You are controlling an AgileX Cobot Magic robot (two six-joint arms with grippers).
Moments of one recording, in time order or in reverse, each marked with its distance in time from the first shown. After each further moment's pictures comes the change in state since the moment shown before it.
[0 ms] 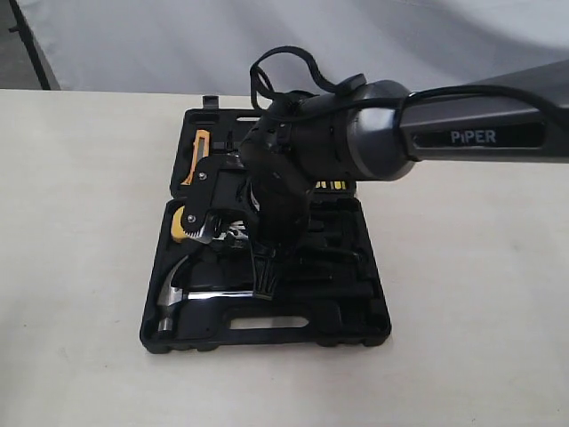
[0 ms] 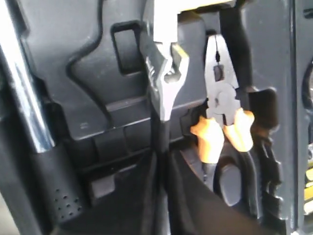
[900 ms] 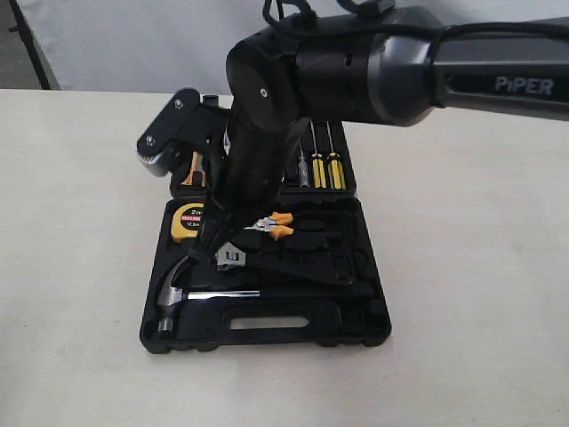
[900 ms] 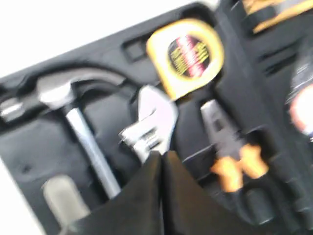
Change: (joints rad) left arm 0.000 0.000 0.000 0.000 0.000 0.000; right arm 0.000 -0.058 -0.140 0.298 0.100 0.035
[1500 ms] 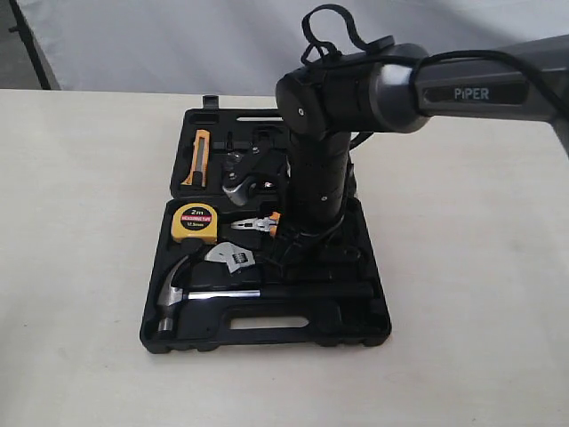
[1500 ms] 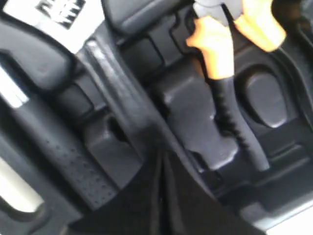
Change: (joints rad) left arm 0.000 0.000 0.000 0.000 0.000 0.000; right arm -0.148 0.135 0.000 -0.016 0.195 -0.013
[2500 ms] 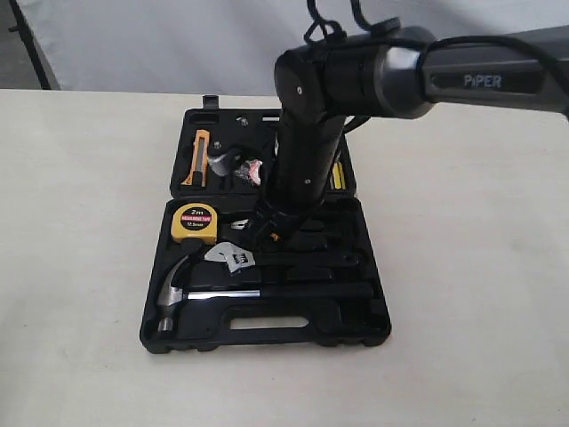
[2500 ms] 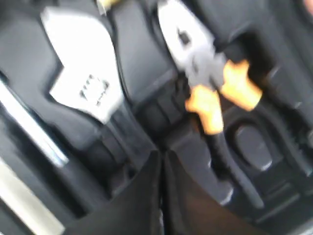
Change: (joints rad) left arm 0.000 0.000 0.000 0.000 0.000 0.000; right arm 0.000 -0.029 -0.040 0.091 -0.078 0.029
